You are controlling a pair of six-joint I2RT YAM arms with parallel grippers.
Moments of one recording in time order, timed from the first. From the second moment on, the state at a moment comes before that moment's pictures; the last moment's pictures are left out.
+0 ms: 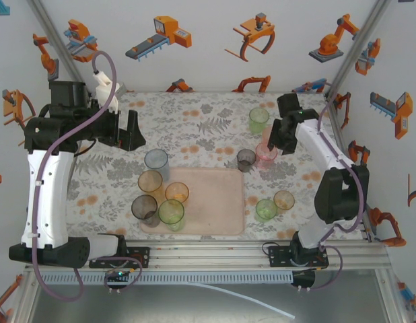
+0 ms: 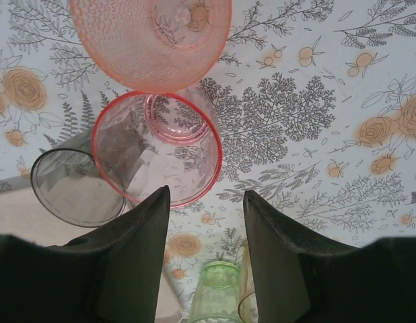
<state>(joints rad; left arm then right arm) -0.15 1.29 1.79 -1.26 0.41 0.17 0.18 1.67 1.42 -0.92 0.09 0.43</state>
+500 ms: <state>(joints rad) -0.15 1.28 1.78 -1.26 0.40 0.17 0.16 1.70 1.33 -0.80 0.06 0.43</state>
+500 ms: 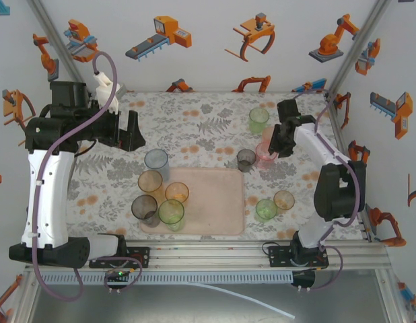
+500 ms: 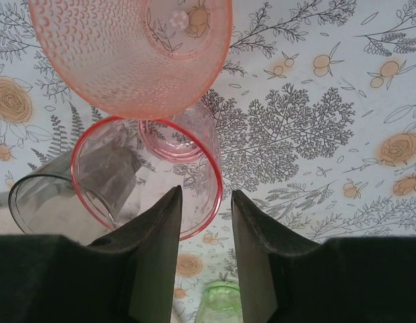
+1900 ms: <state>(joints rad) -0.15 1.27 1.77 -1.26 0.39 0.17 0.15 1.74 1.31 -0.78 0.07 0.43</state>
